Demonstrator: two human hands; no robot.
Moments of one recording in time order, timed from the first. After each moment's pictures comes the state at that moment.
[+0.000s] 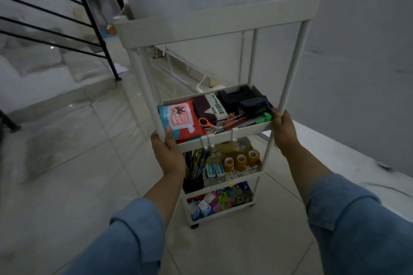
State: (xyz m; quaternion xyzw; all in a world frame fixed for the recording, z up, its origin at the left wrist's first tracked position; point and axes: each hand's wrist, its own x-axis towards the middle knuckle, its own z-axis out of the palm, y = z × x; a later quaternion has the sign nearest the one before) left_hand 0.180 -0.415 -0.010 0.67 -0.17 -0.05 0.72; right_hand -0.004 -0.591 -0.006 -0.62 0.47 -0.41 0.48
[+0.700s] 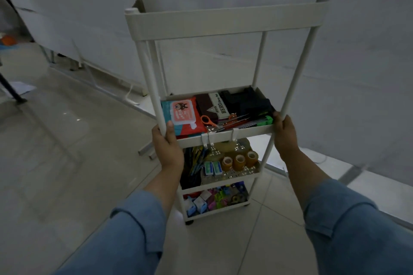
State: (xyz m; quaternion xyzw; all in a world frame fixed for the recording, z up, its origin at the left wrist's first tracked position) left_hand 0.036 -0.556 -0.010 0.63 -0.30 -0.18 0.70; right_hand -0.200 -0.645 -0.003 -0.53 0.57 -0.51 0.38
